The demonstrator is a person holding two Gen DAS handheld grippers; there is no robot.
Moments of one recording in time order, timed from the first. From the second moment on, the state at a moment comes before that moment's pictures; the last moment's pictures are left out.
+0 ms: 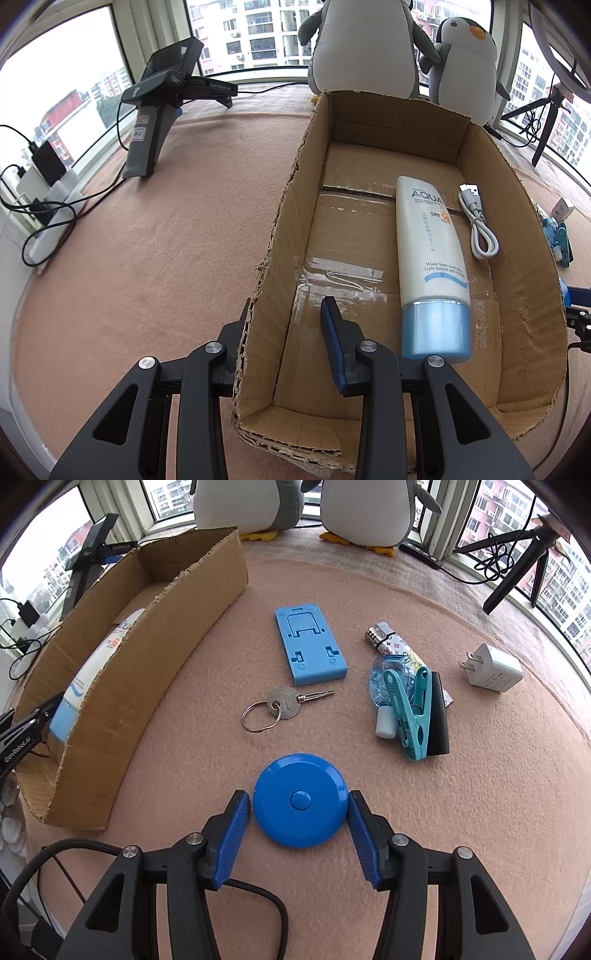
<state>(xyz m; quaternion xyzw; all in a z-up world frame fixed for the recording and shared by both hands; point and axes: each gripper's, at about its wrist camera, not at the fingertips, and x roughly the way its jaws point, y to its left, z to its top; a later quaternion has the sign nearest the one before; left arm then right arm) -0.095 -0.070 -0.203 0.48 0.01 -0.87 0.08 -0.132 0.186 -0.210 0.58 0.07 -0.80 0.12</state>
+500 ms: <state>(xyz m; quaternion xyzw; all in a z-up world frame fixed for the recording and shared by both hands) -0.095 -0.070 -0.203 0.48 0.01 -0.87 0.08 -0.125 0.181 -0.164 0.54 0.03 -0.83 0.13</state>
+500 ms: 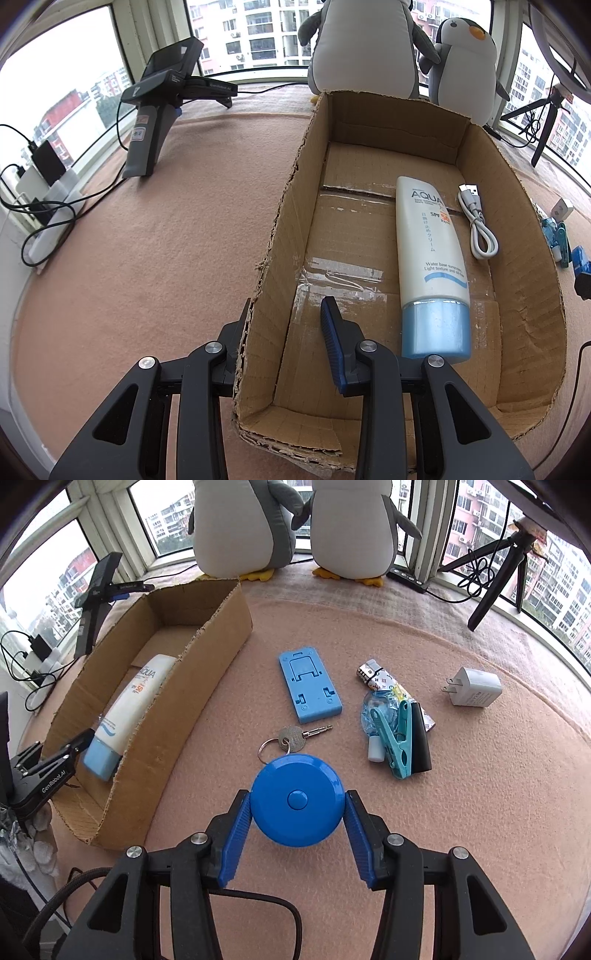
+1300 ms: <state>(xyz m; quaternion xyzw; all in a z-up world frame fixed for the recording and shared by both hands) -0.095 -0.071 -0.203 0.48 0.01 -0.87 0.07 -0.097 0.063 -0.141 0.51 0.07 -0.81 0.27</state>
